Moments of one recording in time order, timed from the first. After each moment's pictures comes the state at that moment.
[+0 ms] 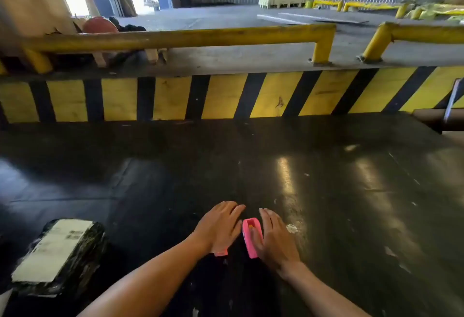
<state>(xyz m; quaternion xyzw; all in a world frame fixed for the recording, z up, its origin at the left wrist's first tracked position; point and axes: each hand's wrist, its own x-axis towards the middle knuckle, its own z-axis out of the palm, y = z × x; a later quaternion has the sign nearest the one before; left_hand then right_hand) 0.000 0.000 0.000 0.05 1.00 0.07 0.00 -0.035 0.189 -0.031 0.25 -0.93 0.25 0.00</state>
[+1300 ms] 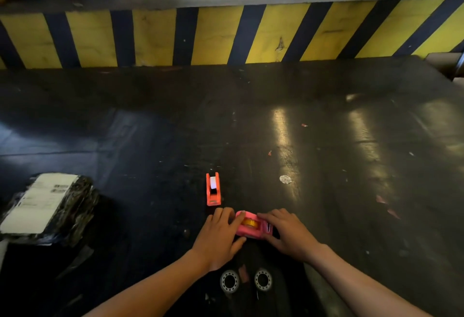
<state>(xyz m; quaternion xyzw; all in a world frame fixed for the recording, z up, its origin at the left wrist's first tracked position) 0.088 0.055 -0.086 0.04 0.99 0.09 0.09 -0.020 0.269 -0.099 0.41 -0.89 0.16 -0.15</state>
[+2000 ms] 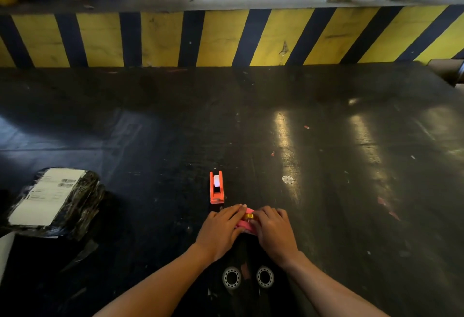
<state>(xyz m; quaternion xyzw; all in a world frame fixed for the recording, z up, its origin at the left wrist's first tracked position) 0.083 0.046 -0.103 0.02 0.98 0.17 0.06 0.017 0.225 -0.100 0.34 -0.92 0.21 0.02</state>
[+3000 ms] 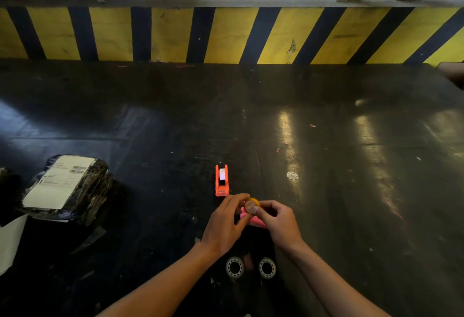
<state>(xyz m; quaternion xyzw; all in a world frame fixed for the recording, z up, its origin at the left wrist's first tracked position) 0.100 0.066 -0.073 -0.07 0.90 0.42 -0.10 0.033 0.222 -0.045 0.07 -0.72 0.66 -0.23</state>
